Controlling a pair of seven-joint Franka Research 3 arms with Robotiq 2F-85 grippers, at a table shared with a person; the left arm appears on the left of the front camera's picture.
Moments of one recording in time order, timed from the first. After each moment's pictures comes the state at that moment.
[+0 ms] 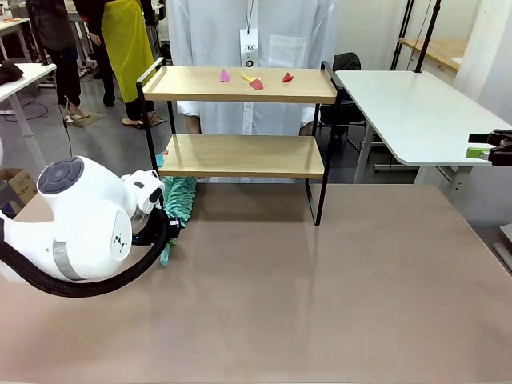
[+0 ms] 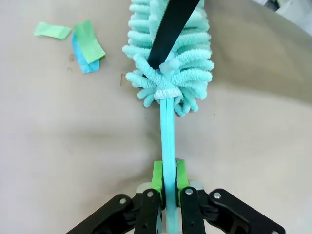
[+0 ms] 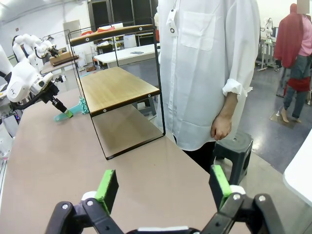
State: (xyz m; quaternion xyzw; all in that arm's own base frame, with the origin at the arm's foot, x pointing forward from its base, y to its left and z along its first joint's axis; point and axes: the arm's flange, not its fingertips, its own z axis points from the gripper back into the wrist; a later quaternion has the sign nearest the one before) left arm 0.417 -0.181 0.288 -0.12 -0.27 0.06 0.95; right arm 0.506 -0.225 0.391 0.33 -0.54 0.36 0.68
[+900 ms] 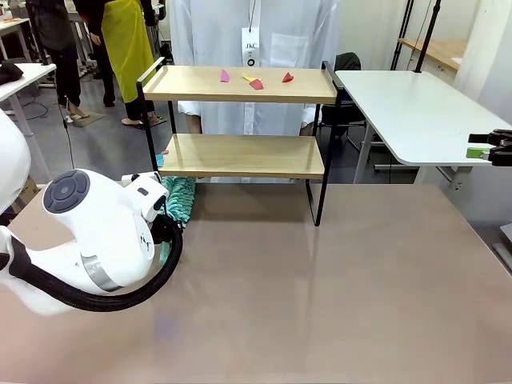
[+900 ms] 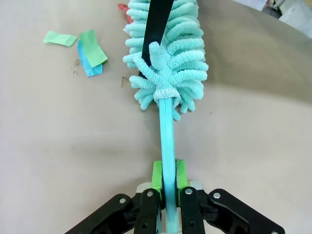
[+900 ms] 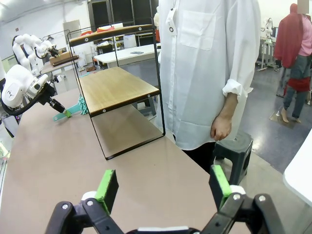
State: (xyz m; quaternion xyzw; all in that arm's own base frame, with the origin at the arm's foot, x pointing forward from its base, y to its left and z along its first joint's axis) left arm 0.401 -0.192 0.290 -0.10 -0.30 0.05 0.95; right arm 0.506 -0.225 0.391 0.33 -0.54 0.36 0.68
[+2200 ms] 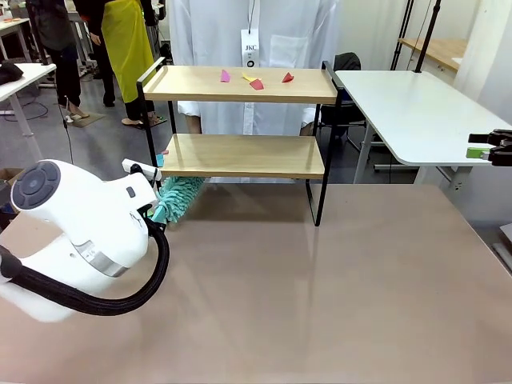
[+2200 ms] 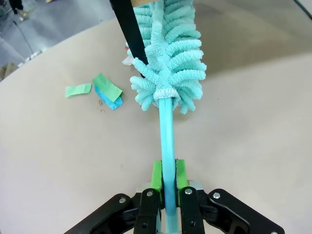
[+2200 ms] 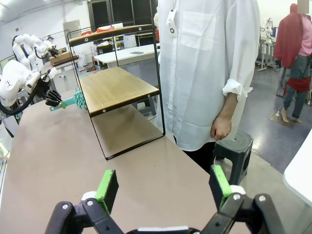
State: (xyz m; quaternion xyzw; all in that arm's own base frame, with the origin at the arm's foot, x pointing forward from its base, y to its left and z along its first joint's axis) left arm 0.386 -0.163 0.321 -0.01 -0.34 -0.15 0.93; right arm 0.506 -0.225 0.391 0.33 -0.54 0.36 0.68
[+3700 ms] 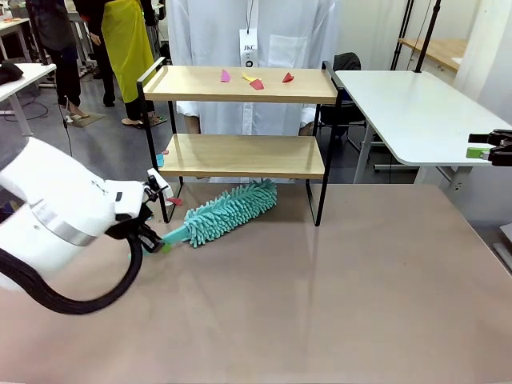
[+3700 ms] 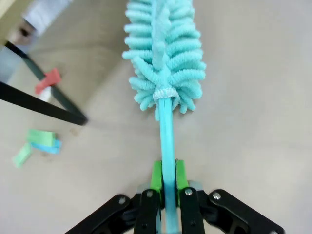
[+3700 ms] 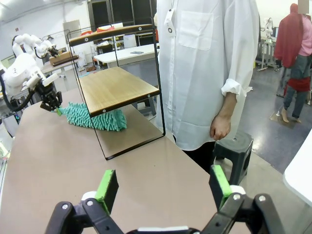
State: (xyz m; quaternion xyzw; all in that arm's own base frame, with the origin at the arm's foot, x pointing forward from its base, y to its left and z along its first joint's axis) left arm 0.413 -0.143 0.325 -0.10 -0.26 -0.42 0.86; right arm 0.506 -0.225 0.391 0.33 -0.54 0.36 0.68
